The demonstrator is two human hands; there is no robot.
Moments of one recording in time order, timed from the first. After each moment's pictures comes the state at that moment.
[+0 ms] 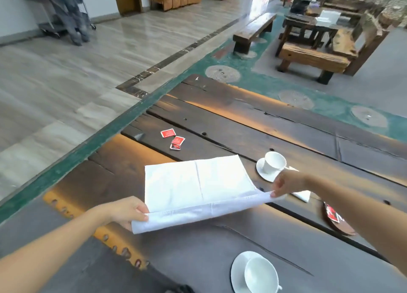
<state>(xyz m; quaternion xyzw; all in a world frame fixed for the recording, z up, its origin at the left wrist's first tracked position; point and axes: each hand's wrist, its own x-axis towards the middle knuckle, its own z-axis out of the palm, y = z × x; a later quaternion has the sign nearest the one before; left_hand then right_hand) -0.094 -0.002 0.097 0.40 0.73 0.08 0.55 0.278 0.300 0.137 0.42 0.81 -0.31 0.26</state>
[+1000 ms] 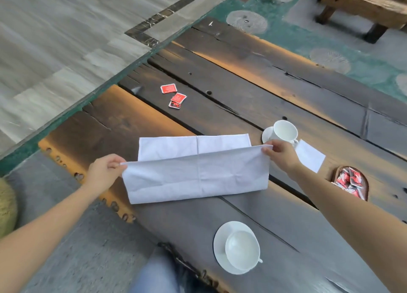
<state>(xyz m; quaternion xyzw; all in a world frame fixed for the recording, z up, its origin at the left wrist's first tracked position) -0.073 -0.017 0.039 0.24 0.88 0.31 0.26 0.272 0.312 0.046 0.50 0.73 -0.45 -0.11</state>
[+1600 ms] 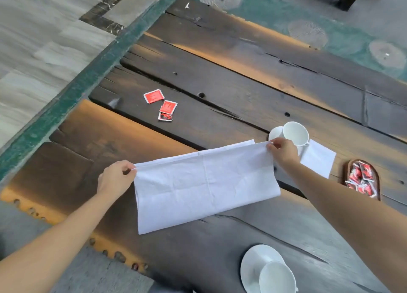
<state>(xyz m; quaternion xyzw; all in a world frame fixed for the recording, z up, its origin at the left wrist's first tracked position) -0.156 0.084 -0.020 0.32 0.90 0.17 0.25 0.211 0.356 -0.003 0.67 0.67 -0.31 -0.08</state>
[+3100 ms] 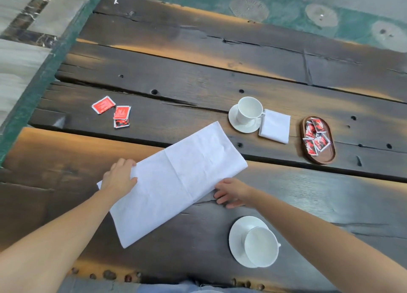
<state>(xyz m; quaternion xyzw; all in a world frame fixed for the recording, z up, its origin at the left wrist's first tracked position) -0.116 0.151 -0.048 0.55 0.80 -0.03 0.24 0.225 0.204 -0.014 0.62 0.41 -0.66 0.10</state>
